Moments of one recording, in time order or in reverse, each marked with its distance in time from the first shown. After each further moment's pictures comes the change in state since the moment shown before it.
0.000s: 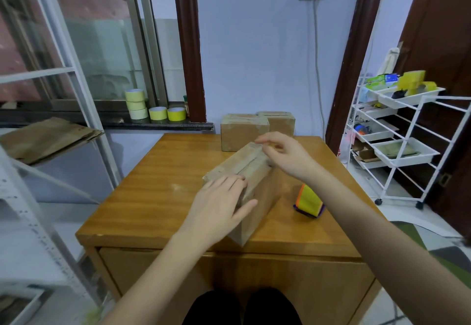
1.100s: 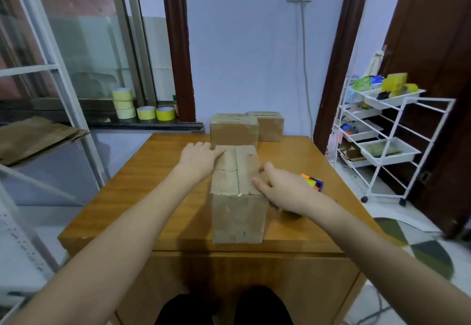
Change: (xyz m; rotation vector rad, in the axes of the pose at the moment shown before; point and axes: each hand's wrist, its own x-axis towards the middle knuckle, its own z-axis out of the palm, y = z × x) left_hand 0.098 -0.065 0.017 0.497 -0.387 -0.151; right_hand -0.058 -0.026 0.002 -0.528 -0.315 0.211
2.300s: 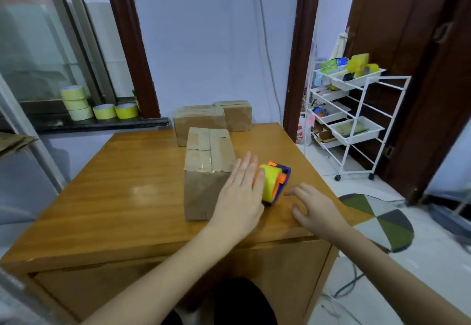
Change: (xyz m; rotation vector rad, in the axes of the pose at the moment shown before) left_hand -0.063 0.160 -0.011 -0.348 0.417 0.297; right_hand -0.057 0.158 0.069 0.022 0.358 -0.078
